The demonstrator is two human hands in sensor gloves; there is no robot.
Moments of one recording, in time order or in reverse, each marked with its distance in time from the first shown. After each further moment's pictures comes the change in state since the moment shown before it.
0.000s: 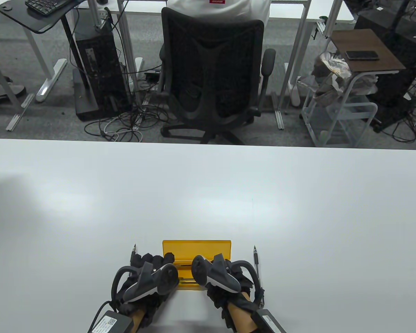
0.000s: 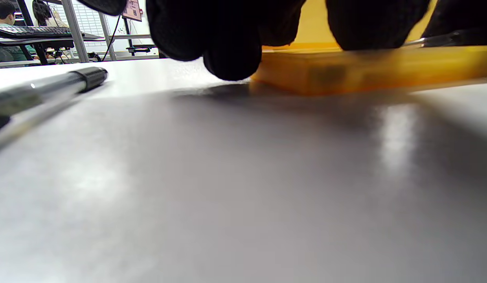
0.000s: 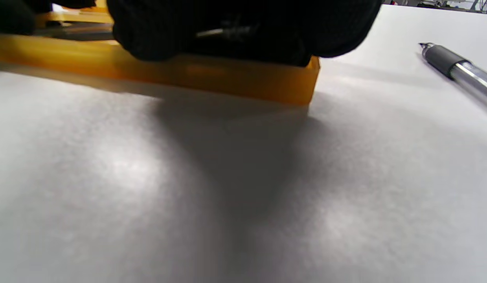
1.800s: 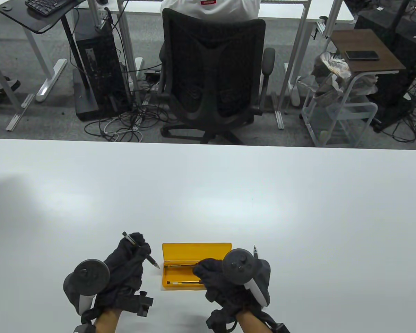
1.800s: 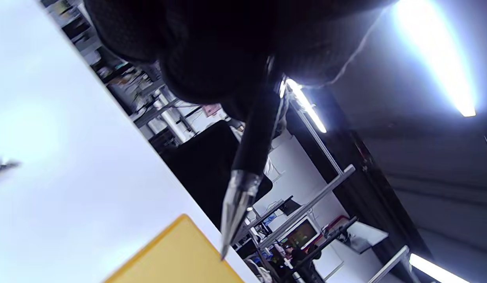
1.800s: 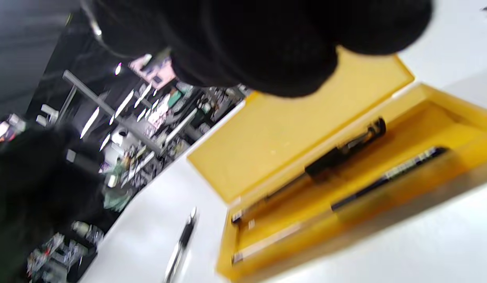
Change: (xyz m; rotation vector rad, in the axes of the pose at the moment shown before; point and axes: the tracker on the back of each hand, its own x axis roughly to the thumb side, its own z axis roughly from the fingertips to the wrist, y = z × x) left_hand -0.085 0.046 0.055 0.595 0.132 1.036; right_hand -0.036 -0.044 0.040 -0.273 -0.009 -0.833
